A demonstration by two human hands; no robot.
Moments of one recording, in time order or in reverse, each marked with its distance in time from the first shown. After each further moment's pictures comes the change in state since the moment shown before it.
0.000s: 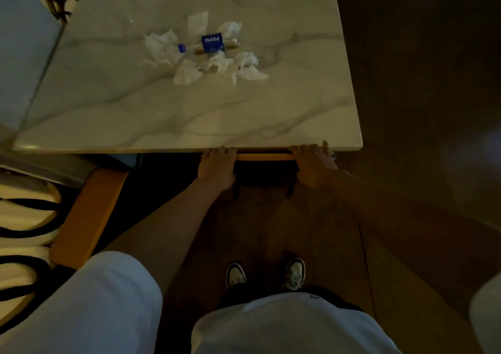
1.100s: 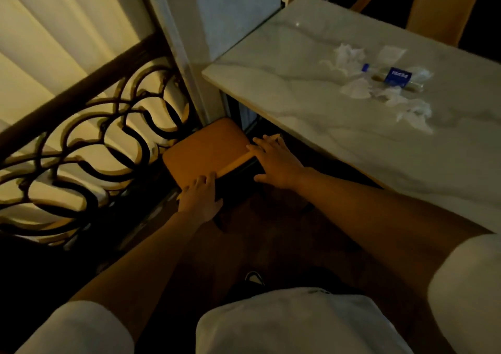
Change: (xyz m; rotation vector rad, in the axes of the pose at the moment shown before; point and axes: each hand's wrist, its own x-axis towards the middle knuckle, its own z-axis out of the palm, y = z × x) left_hand -0.286 -0.194 0.106 -0.403 0.035 -0.776; right_hand 0.028 -0.366 0.019 -0.332 0.071 -0.955
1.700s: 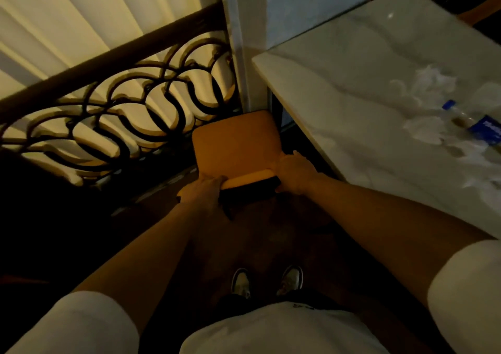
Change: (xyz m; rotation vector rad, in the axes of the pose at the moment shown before) left_hand 0.044 0.010 -0.009 -0.106 -0.100 -0.217; right_hand 0.097 0.068 0.019 -0.115 -0.219 -0.298
